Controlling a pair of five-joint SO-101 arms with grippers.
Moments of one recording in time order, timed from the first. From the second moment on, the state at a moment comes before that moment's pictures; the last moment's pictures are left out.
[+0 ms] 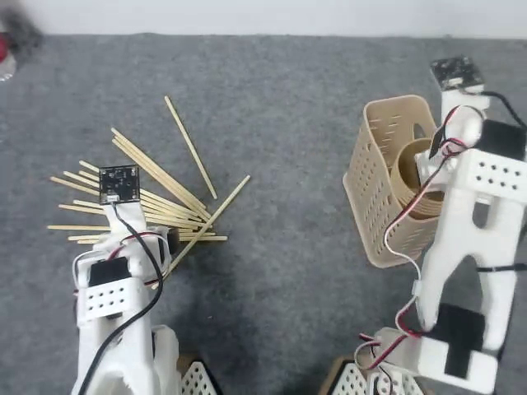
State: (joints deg) left arm -20.1 -50.5 77.8 47.2 -2.2; right arm 11.9 -6.3 -1.8 89.8 24.0
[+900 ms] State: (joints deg) left arm -20.1 -50.5 77.8 46.3 -2.2; right arm -0.8 -9.4 5.3 84.7 20.2
